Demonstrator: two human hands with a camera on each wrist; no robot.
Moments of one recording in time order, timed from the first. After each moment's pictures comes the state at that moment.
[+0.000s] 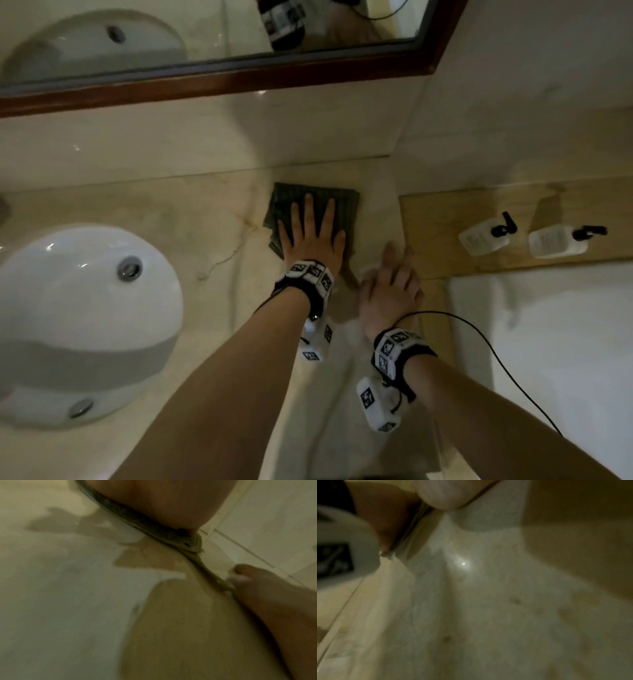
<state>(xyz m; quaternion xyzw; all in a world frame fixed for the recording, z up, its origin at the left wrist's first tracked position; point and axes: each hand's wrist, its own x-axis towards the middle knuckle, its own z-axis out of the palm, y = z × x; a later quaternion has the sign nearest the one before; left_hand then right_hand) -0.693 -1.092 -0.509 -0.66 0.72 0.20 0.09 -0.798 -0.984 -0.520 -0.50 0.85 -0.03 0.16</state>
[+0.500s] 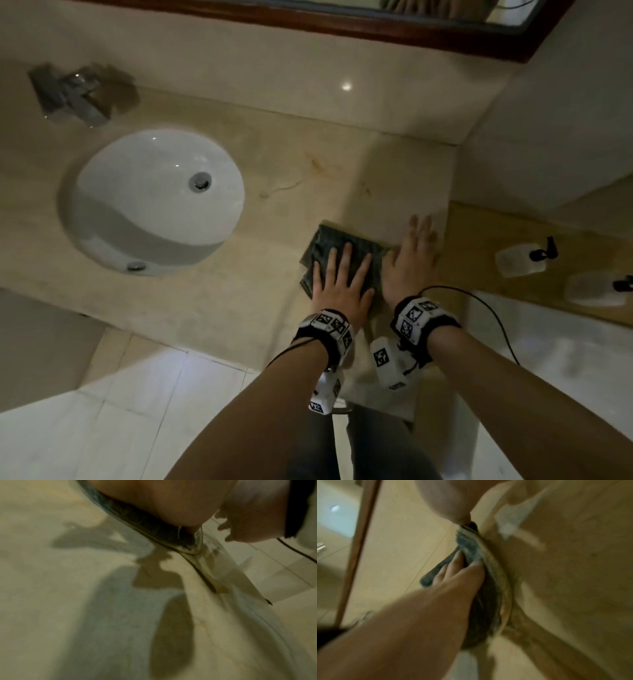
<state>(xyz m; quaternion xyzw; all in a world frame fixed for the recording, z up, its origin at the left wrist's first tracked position) -0.681 -0.902 -0.500 -0.68 0.69 0.24 0.11 -0.796 -0.962 -0.480 -0.63 0.75 -0.08 0.21</state>
